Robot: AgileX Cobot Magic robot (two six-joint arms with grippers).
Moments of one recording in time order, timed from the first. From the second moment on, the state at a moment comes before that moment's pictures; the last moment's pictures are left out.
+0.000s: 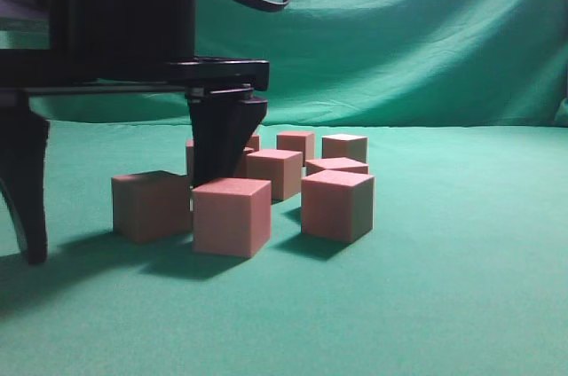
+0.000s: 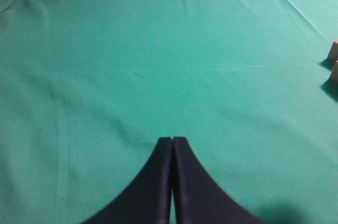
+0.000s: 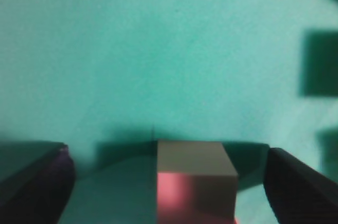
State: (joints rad) left arm -0.01 -0.01 0.02 0.02 0.35 0.01; right arm 1.01 2.12 -1.57 -0.06 0.99 0.22
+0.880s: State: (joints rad) left arm -0.01 -0.01 0.02 0.02 0.35 0.01; right arm 1.01 1.95 -2.17 -0.20 1.25 0.17
